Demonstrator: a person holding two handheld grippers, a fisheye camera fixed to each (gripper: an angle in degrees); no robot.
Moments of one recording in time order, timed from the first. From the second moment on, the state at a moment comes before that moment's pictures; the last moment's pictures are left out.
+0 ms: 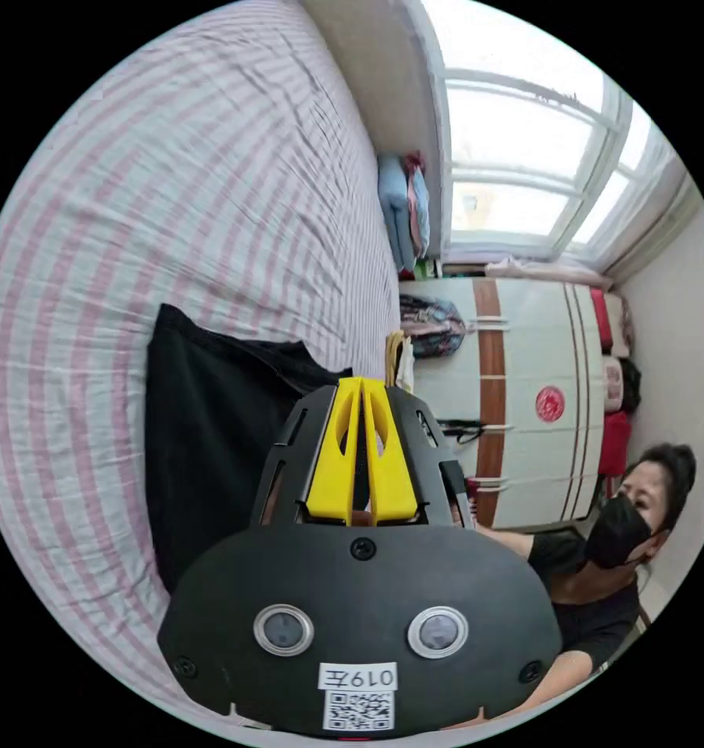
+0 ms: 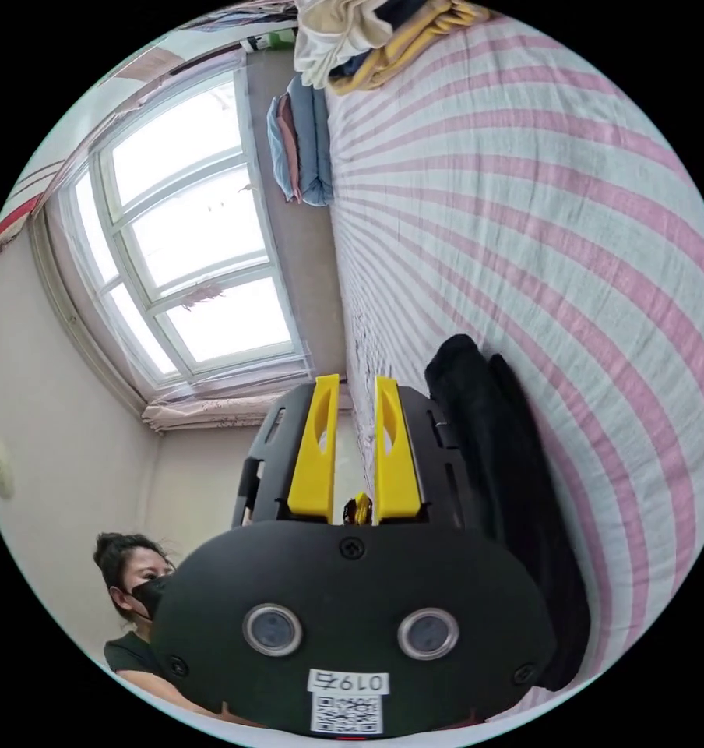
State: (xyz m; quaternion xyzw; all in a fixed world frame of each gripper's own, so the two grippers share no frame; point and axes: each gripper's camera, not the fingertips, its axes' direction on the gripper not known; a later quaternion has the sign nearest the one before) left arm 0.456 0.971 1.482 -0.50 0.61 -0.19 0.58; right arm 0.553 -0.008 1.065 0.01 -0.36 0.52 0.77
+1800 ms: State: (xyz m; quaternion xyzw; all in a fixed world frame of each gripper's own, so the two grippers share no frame) left arm 0.651 0.610 1.378 -0.33 0.54 0.45 0.63; right arm 0.231 -0.384 0.943 -0.29 -0.11 -0.43 0.85
